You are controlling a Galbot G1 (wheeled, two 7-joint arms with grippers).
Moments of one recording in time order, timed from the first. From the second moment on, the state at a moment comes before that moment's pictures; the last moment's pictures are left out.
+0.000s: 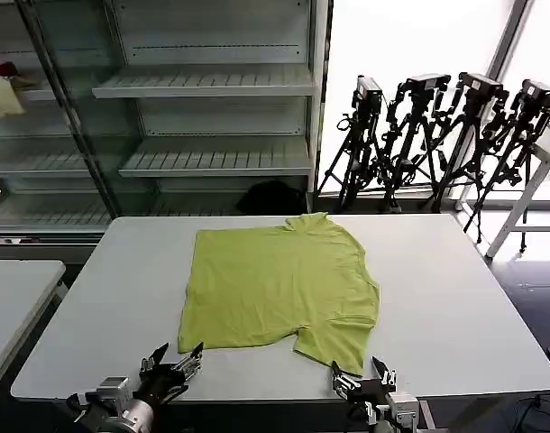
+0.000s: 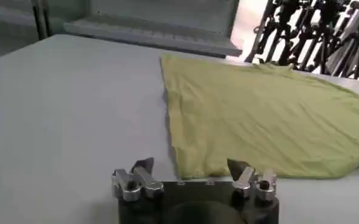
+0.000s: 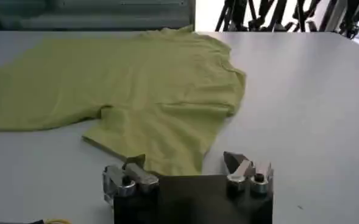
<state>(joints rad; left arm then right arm) 1.58 -1.07 -0.45 -2.18 -0.70 0.46 -0.32 -1.52 1.07 0.17 2.28 0.55 -0.57 0.58</state>
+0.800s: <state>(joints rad) 1.59 -1.06 -0.45 -2.20 -0.70 0.43 -0.31 -1.51 1.06 0.17 2.31 0.52 -0.56 0.59</state>
